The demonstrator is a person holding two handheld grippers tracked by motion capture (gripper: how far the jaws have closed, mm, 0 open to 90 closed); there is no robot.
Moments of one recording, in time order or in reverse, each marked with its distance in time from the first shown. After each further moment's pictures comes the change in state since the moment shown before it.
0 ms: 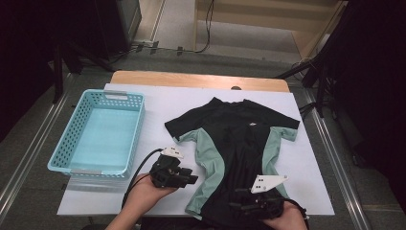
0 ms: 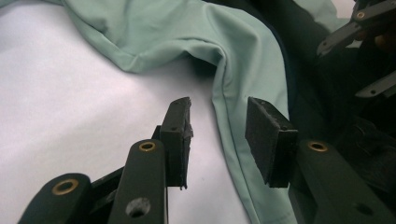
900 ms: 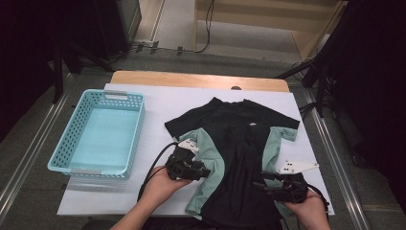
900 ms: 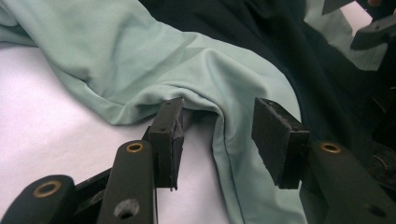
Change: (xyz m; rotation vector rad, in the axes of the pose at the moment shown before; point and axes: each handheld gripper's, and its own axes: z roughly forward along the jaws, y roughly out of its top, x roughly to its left) left arm -0.001 0.027 0.033 0.009 0.013 0.009; right arm -0.056 -0.017 -0.042 -0.073 -0.157 0.150
